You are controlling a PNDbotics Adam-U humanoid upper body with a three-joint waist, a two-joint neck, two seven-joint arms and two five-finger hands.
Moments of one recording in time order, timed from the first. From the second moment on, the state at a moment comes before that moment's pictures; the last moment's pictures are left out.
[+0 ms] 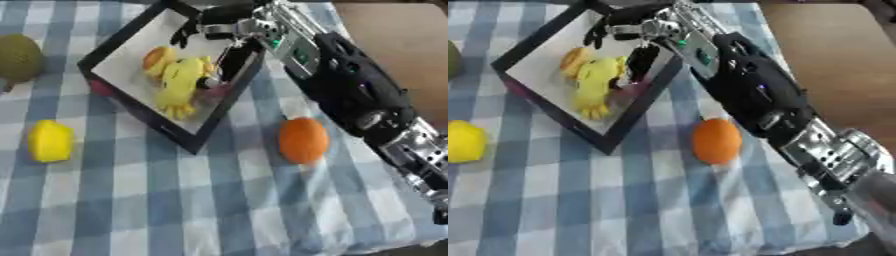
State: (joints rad) left arm -0.28 0.33 -0.04 -1.78 0.13 -0.01 0.19; right arm -0.98 -0.48 0.39 -1.29 0.60 -0.20 0.63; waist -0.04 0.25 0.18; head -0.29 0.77
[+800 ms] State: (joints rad) left arm -0.23 0.37 -0.01 -1.77 0.11 -0.01 0.23; right arm -0.62 -0.96 0.27 -1.97 0.17 -0.08 0.53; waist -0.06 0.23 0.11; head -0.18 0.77
